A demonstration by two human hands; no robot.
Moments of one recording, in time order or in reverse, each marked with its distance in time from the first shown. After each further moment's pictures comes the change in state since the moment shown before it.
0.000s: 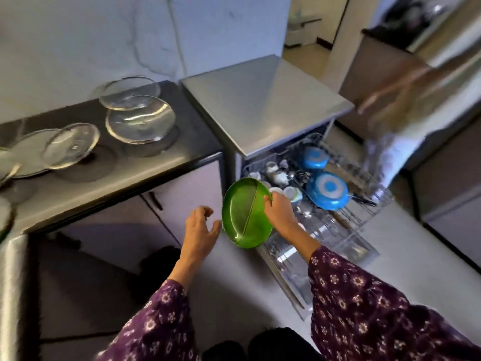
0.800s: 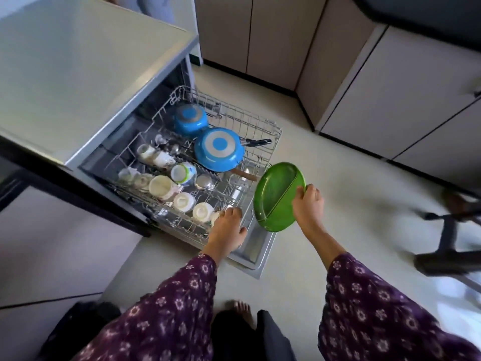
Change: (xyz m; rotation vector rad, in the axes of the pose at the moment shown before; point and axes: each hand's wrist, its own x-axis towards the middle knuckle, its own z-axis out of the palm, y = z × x) left_hand -0.025 0.100 0.346 0.456 -0.856 0.688; right_hand -0.038 0.305 -0.112 0.228 0.586 0.691
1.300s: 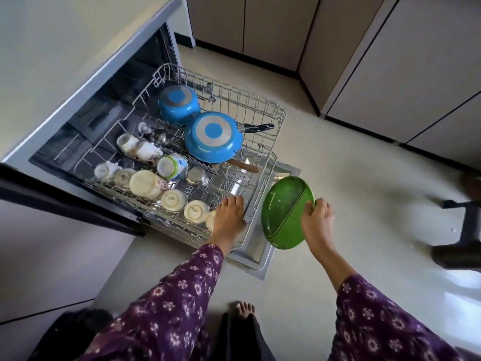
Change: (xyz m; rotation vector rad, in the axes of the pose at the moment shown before) left_hand 0.071 -0.025 0.070 0.097 -0.041 -0.101; right_hand 0.027 0.087 0.055 -0.041 0.063 0.050
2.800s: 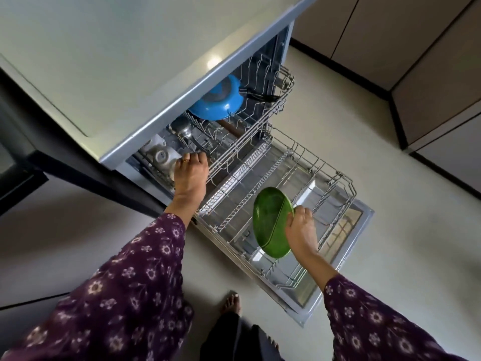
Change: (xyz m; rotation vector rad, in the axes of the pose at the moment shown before) left_hand 0.062 -0.293 -0.098 0.336 0.344 -0.431; right_hand 0.019 -0.112 0.236 -0.311 -0.398 -0.357
